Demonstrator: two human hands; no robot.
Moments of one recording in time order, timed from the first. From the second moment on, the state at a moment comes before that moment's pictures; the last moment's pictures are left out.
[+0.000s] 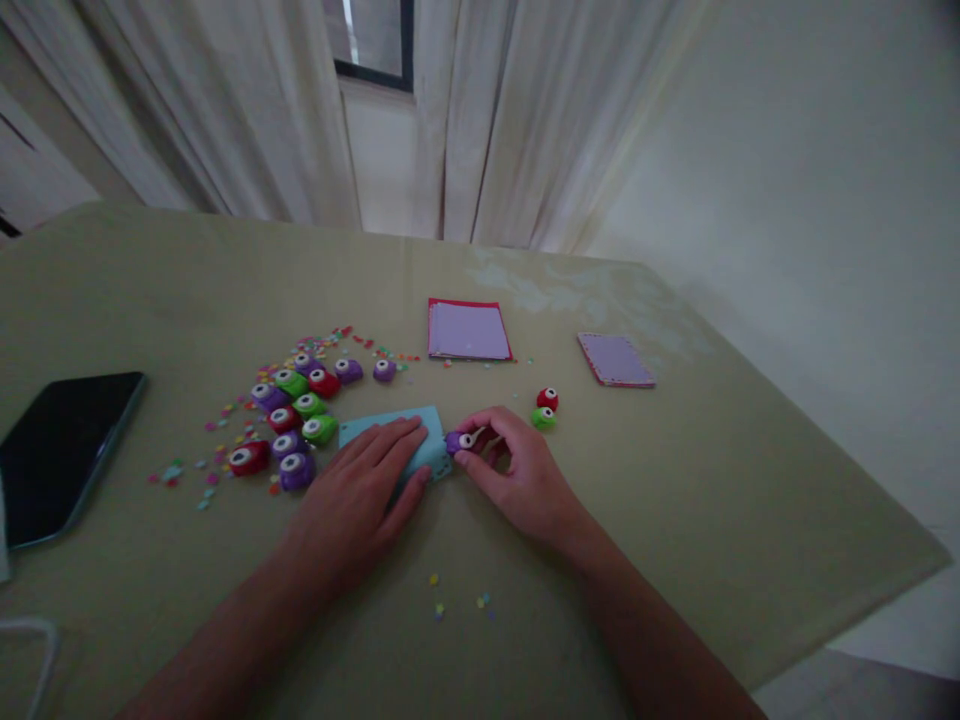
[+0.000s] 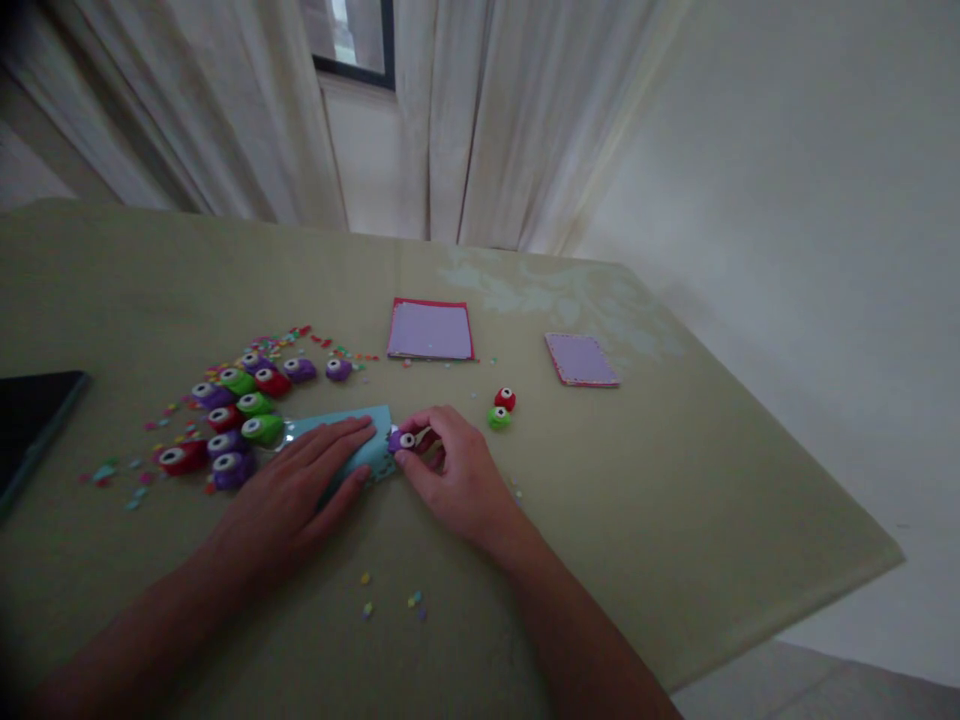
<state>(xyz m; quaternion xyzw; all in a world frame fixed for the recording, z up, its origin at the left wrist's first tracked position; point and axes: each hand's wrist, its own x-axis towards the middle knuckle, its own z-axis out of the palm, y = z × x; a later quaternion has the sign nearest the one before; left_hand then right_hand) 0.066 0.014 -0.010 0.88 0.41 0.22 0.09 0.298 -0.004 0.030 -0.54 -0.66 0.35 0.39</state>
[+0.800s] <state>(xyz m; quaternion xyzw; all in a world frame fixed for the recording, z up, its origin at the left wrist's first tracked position) 0.068 0.016 -0.010 0.87 0.42 0.23 0.11 0.305 -0.002 0.029 -0.54 -0.71 0.31 0.33</state>
